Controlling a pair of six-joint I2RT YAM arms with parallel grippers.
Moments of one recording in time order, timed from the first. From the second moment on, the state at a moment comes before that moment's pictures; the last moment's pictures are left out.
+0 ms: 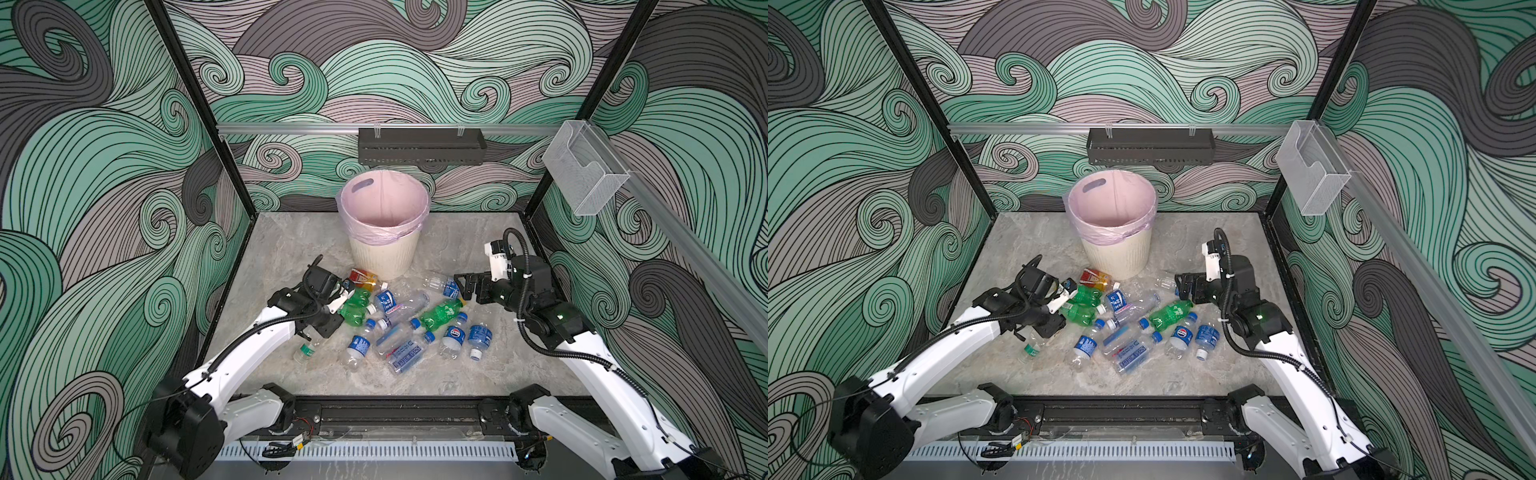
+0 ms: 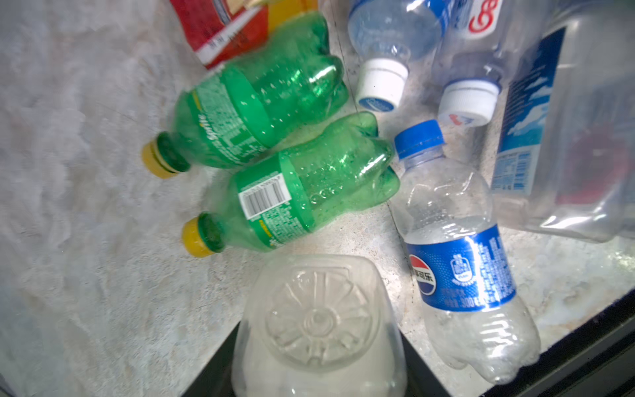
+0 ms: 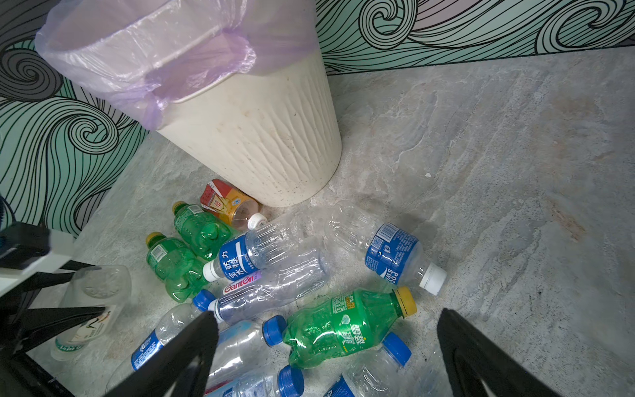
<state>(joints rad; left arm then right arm) -0.48 1.09 0.86 -0.88 -0.06 0.28 0.34 0.91 0.88 -0.55 -0.12 0.24</state>
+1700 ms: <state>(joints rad) -0.39 1.04 1.38 -0.79 -0.13 -0.01 0.29 0.99 0.78 -0.91 0.05 0.44</state>
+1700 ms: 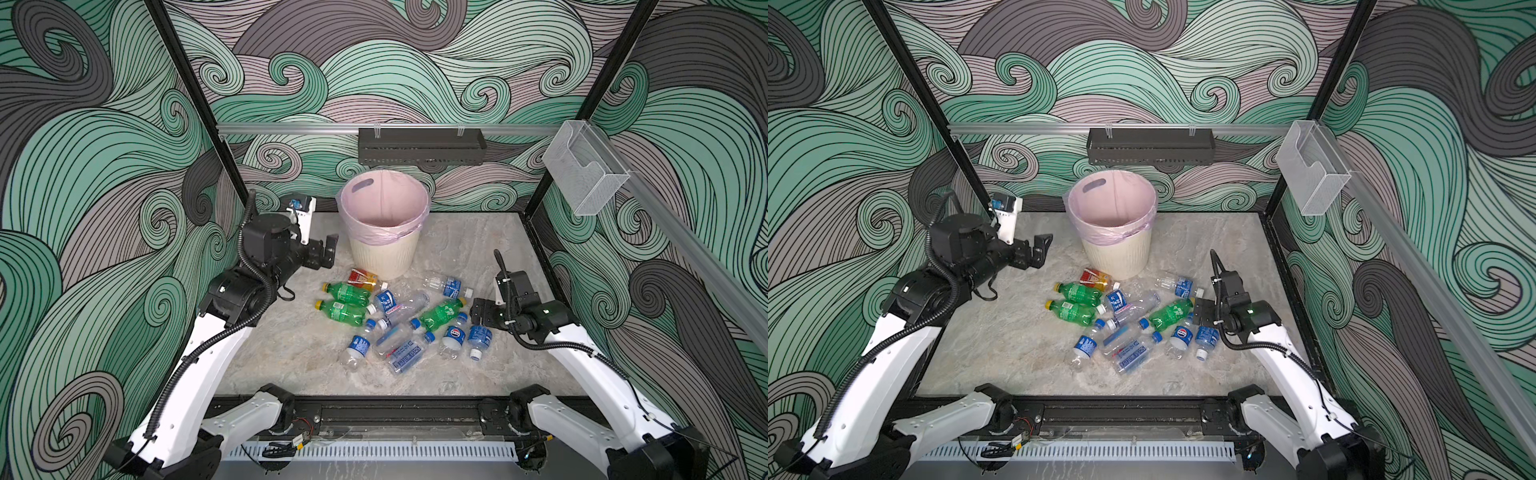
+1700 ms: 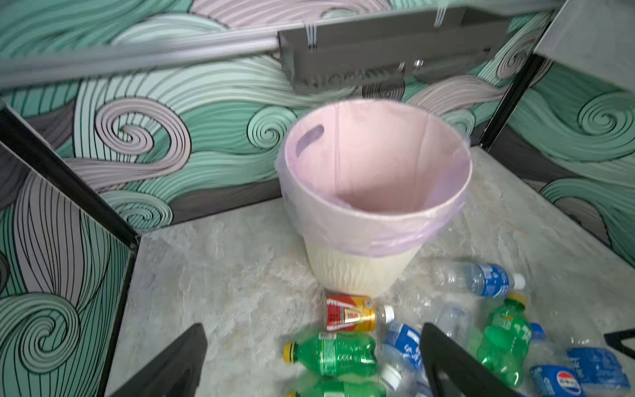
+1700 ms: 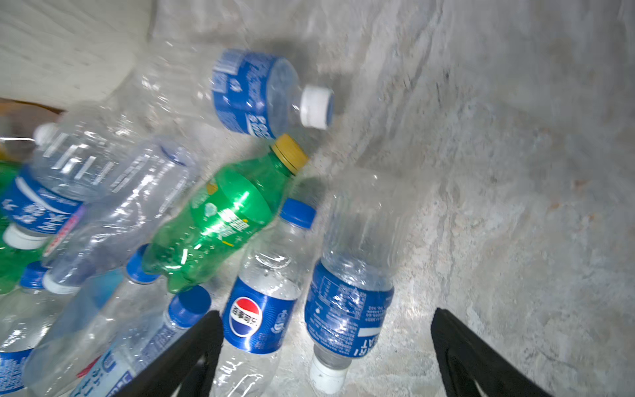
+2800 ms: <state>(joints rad) -0.39 0.93 0.92 -0.75 -0.14 -0.07 0.25 1.28 0.63 -0.68 0.05 0.56</state>
